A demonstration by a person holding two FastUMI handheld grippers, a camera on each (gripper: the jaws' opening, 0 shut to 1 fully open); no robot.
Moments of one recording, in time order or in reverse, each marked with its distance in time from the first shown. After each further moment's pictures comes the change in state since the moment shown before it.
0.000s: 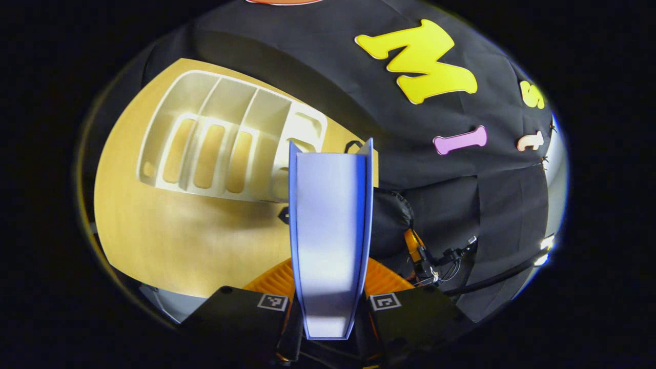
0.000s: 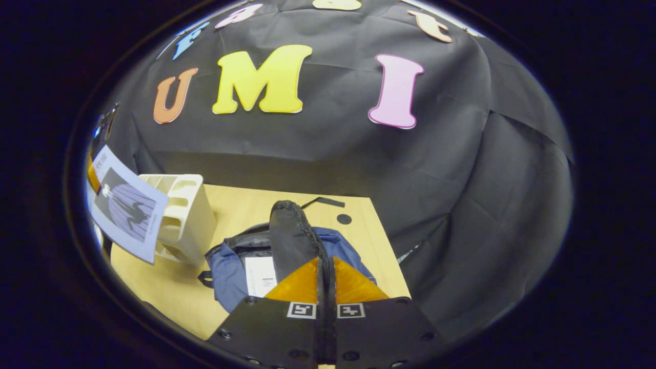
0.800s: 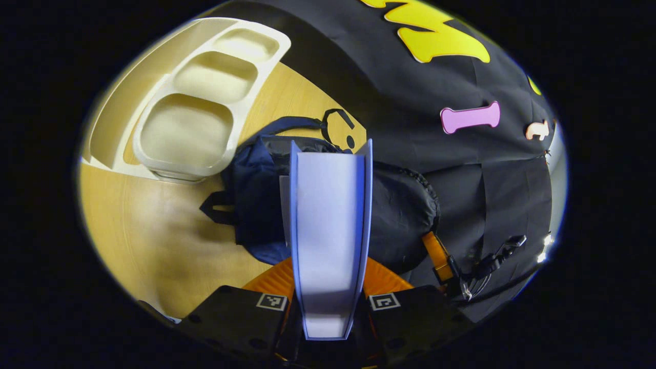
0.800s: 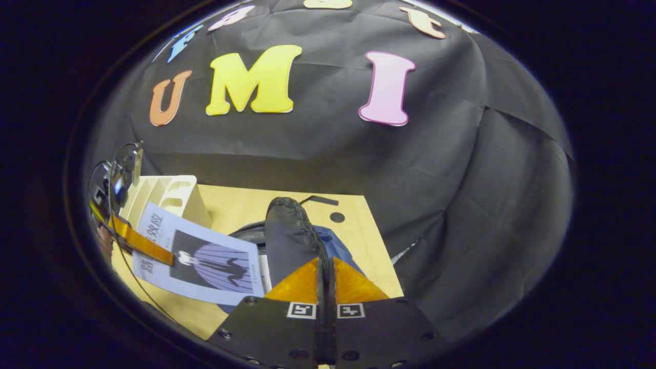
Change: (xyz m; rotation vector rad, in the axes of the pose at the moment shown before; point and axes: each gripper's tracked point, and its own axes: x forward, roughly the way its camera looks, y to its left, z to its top) left arm 0.202 -0.025 -0.045 0.012 0.050 -0.055; right arm -0.004 -0.023 0.004 0.009 0.007 0.007
